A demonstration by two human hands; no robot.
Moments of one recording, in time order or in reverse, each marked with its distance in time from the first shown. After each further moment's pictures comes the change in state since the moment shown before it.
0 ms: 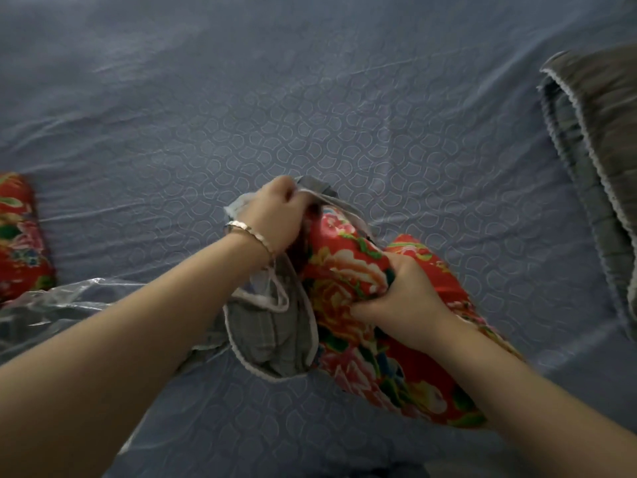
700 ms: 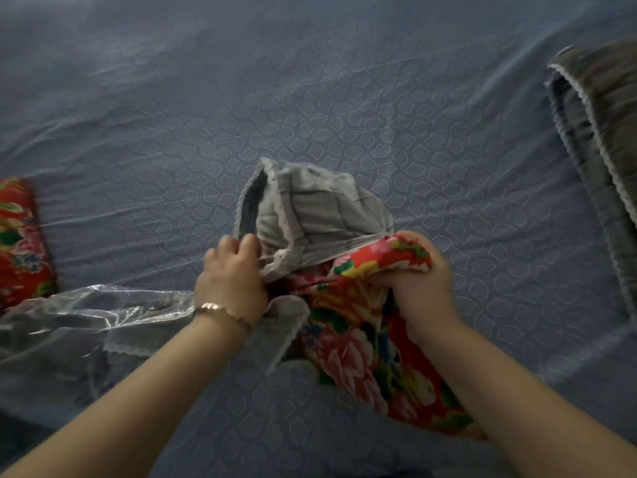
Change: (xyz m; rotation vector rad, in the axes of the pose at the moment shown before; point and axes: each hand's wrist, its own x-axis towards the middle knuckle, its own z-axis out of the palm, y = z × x) left_hand -0.047 -0.061 0.001 0.535 0.049 0.009; right_hand 0.018 0.013 0.000 0.371 0.494 0.163
